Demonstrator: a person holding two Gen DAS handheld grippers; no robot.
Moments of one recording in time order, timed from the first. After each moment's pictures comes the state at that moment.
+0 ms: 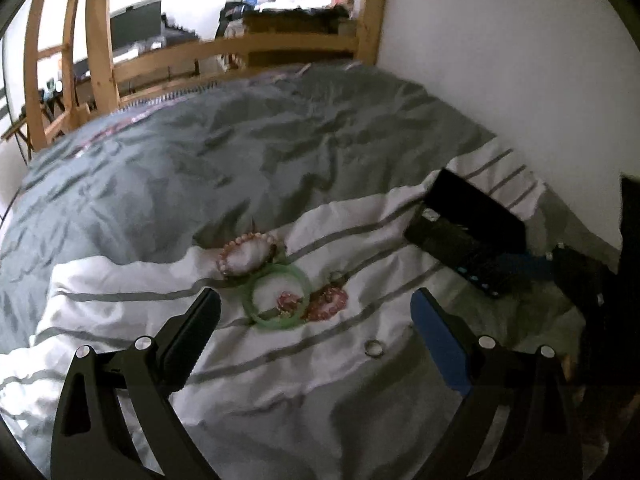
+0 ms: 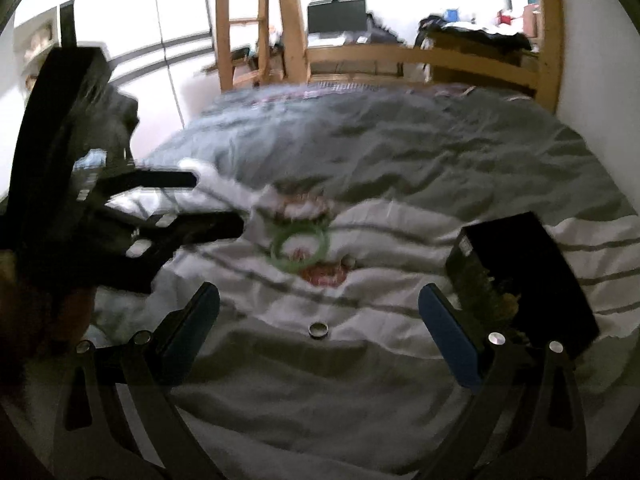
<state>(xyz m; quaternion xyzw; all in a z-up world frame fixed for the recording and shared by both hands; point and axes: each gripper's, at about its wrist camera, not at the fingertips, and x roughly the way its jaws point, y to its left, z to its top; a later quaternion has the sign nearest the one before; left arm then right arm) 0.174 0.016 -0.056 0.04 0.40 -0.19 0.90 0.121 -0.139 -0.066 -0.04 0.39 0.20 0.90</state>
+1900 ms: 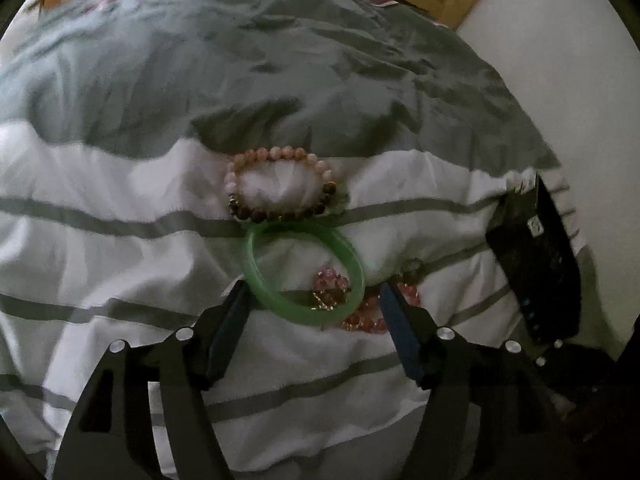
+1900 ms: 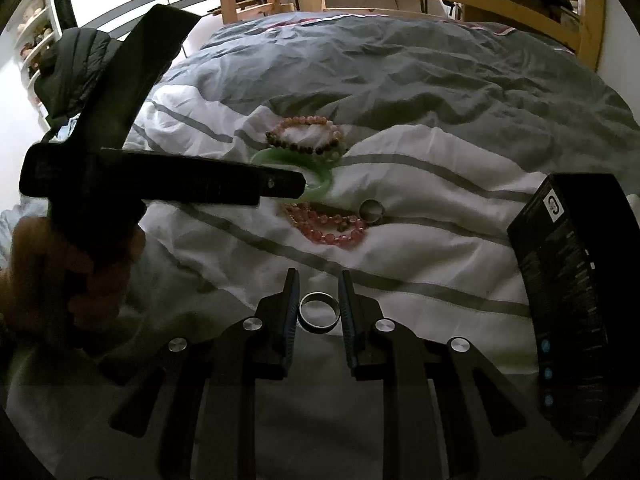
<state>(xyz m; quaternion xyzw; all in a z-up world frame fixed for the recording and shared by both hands) 0.253 0.049 -0.166 -0.11 0.51 -0.15 0.84 0.173 -0.121 -0.135 -0.05 0.46 0.21 0.86</state>
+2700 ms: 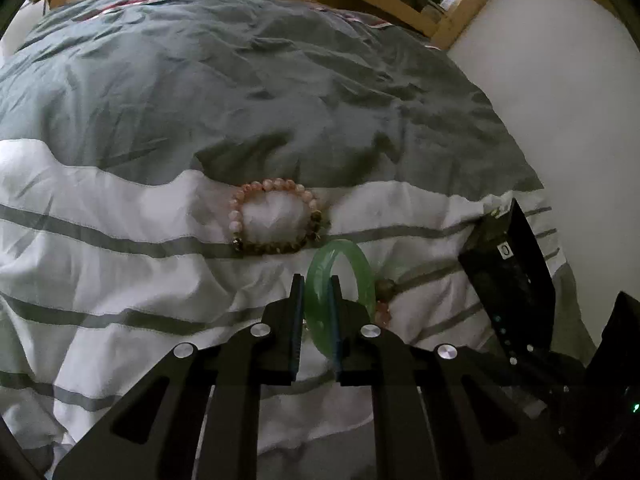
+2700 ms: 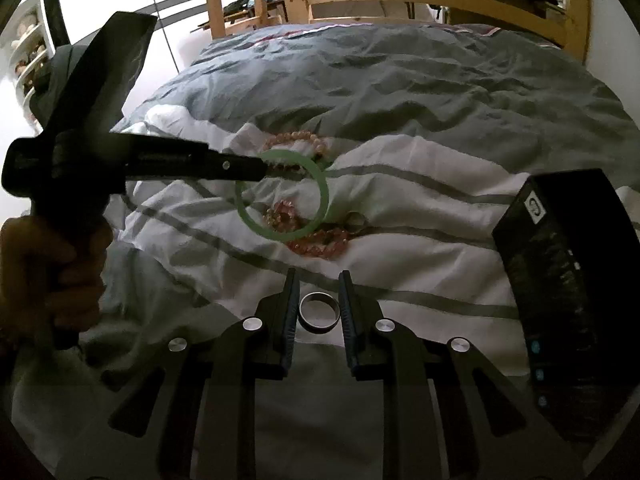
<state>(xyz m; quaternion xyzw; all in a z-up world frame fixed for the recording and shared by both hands) 0.247 0.050 -0.138 -0.13 0.49 -0.16 0.85 0.172 -0.133 -0.125 -0.02 0.45 0.21 0.87</state>
